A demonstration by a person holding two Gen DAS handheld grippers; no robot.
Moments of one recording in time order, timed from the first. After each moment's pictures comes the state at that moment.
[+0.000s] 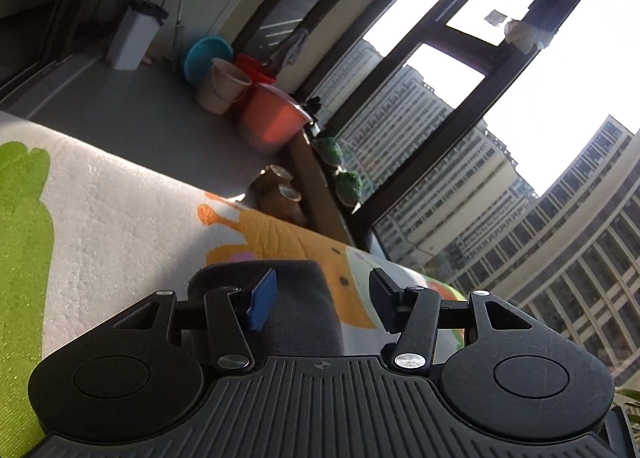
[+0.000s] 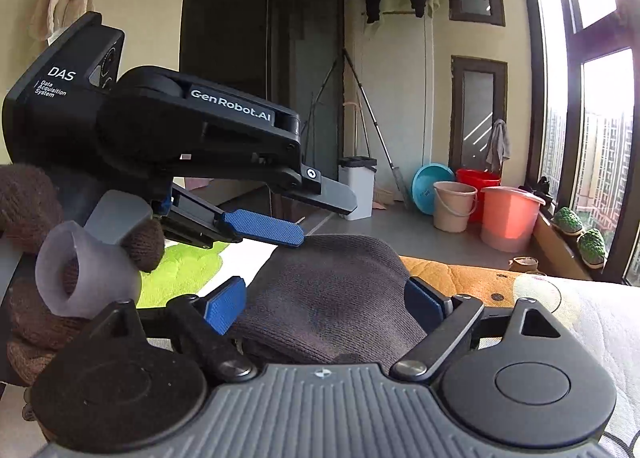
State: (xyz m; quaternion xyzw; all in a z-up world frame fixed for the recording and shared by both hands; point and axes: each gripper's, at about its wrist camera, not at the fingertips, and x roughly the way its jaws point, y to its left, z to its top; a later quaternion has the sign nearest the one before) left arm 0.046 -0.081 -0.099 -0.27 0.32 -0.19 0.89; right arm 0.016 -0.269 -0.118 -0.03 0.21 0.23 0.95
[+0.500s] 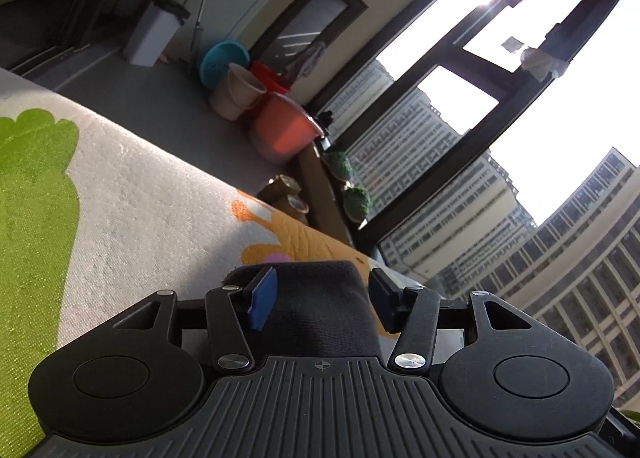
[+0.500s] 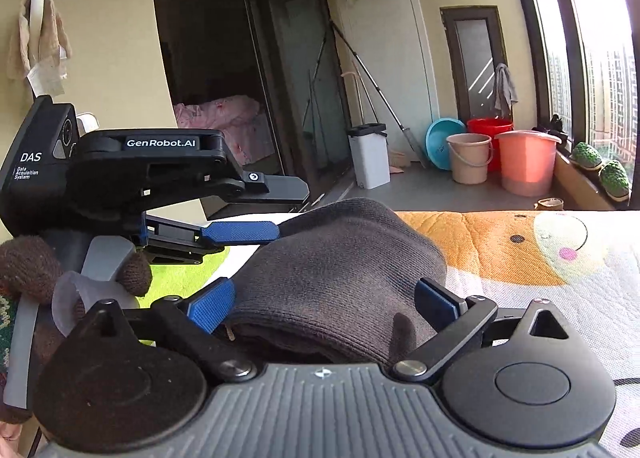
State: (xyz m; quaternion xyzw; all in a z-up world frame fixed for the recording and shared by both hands) left arm 0.025 -0.058 -0.116 -0.29 0.27 -0.18 0.90; right arm 0.032 -0.304 -0.134 0.07 0.24 0.25 0.93
